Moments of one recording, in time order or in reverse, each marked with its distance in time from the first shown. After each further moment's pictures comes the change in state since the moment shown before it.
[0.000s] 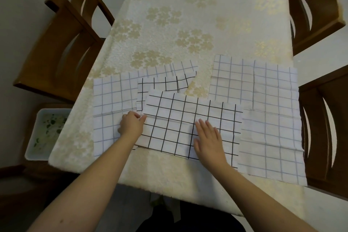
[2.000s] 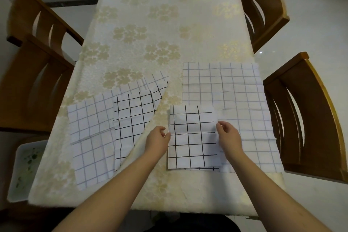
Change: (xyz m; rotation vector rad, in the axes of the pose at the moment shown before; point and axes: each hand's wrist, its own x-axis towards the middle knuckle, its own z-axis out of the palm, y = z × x) left_hand -0.099 0.109 0.047 -0.137 -0.332 0.257; right_hand -0.003 0.084 -0.079 0.941 0.236 0.744
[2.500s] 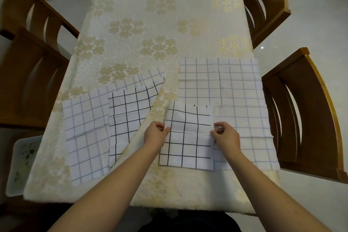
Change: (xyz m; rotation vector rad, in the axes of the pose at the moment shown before) left_hand 0.015 0.003 0.018 -0.177 0.060 -0.110; right_hand 0.010 0.017 -0.007 -0.162 -0.017 0.010
